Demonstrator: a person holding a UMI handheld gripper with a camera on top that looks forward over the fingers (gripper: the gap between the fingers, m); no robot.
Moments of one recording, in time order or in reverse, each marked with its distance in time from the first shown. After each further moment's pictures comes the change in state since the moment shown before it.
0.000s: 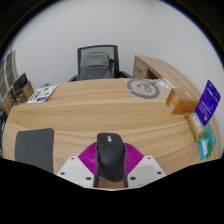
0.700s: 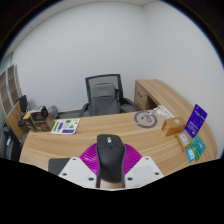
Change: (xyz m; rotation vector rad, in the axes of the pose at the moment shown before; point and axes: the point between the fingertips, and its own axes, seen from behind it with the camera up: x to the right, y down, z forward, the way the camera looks) arm -0.076 -0.117 -0.160 0.184 -0.013 0.073
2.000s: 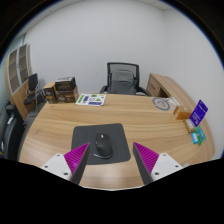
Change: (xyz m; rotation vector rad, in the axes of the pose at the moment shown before) arm -0.137 0.124 -0.097 -0.101 -0.029 -0.144
